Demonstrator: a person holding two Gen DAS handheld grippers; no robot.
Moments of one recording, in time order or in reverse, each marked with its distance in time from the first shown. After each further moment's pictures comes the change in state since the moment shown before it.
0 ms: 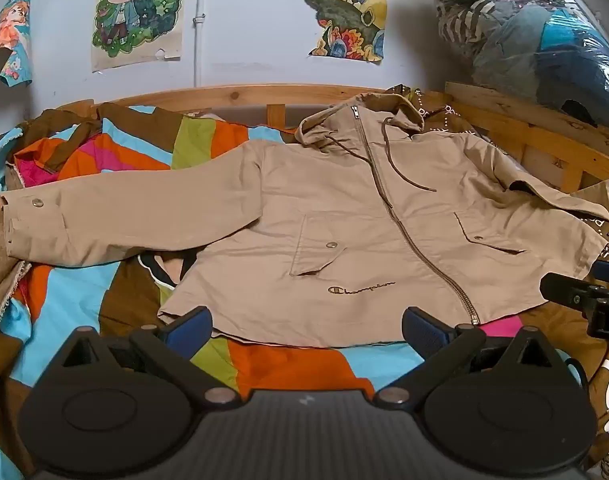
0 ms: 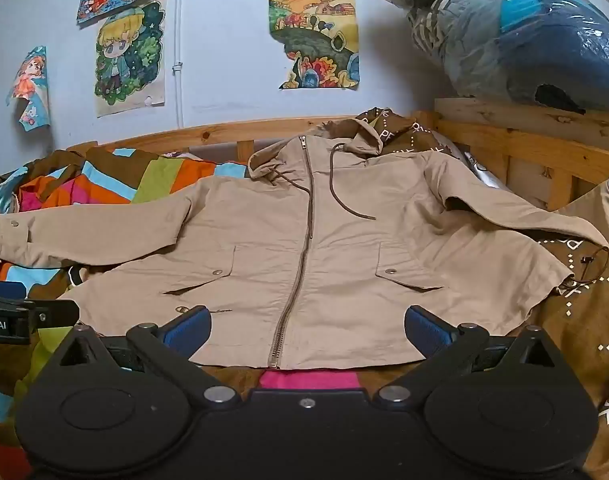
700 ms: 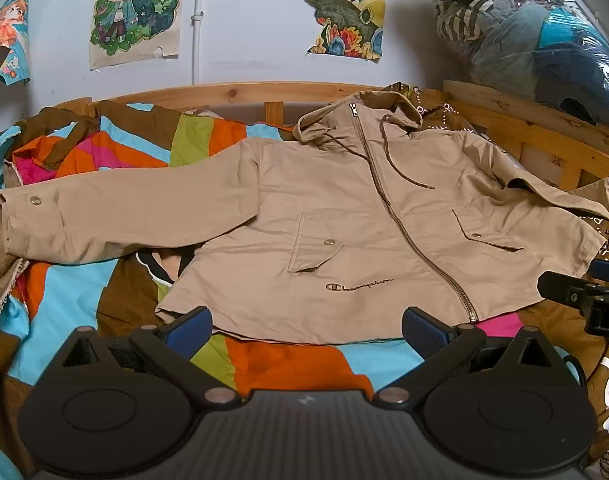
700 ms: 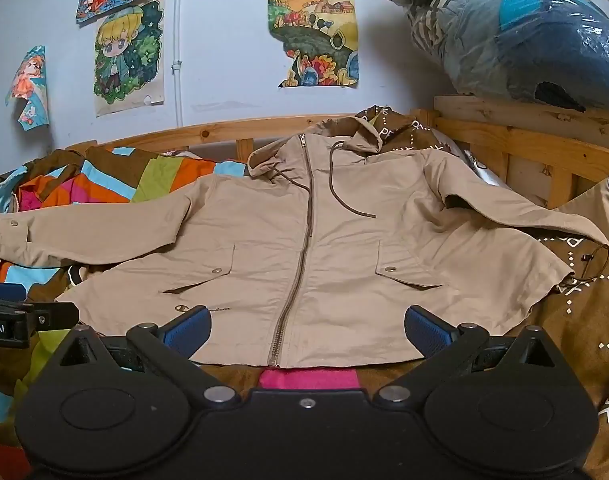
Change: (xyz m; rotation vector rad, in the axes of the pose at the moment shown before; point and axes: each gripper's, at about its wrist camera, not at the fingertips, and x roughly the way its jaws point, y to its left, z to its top) left arm 0.000 0.000 0.000 0.000 0.003 -0.002; right arm 0.002 -0.001 -0.001 0.000 -0.003 0.000
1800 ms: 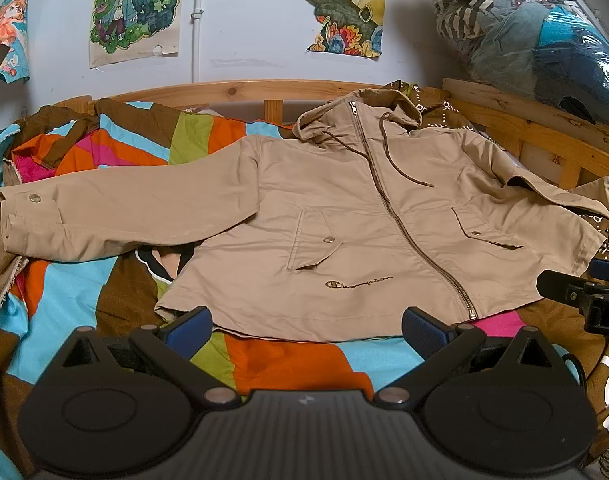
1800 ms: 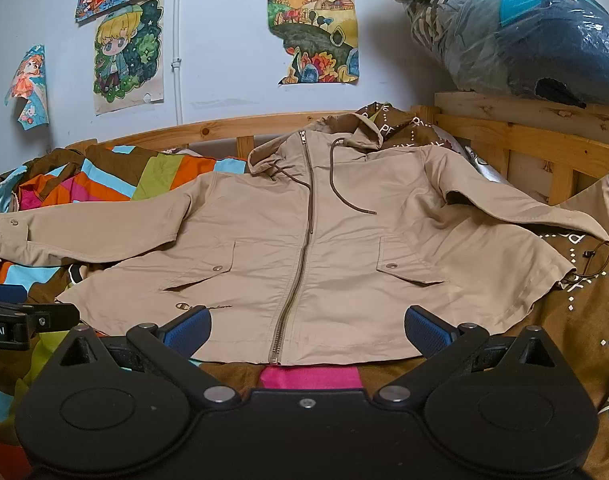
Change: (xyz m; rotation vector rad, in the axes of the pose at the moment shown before) left arm 0.003 -0.003 -0.005 0.000 0.005 0.000; right arm 0.001 -0.001 -0.002 0.001 0.004 0.001
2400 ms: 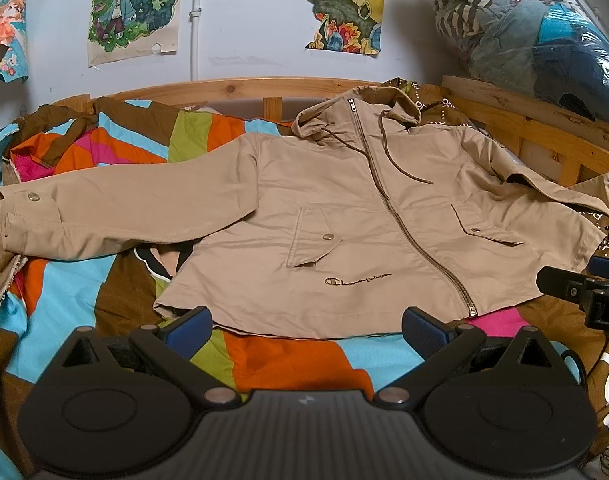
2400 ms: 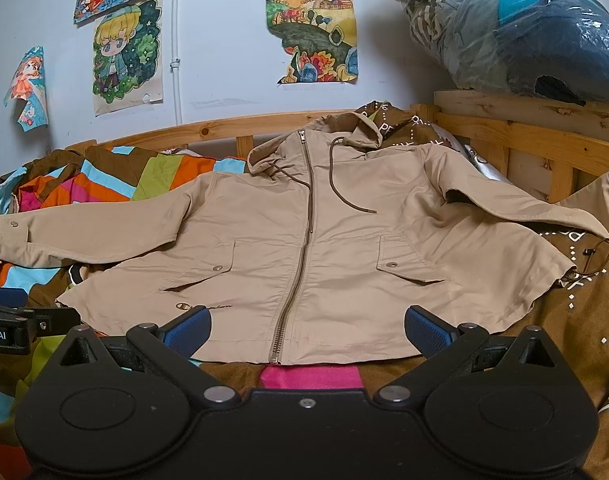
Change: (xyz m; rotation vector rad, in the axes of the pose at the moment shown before) left arm 0.005 -0.004 -0.007 -0.001 0.003 0.000; right arm 0.001 0.000 0.000 0.003 0.002 0.000
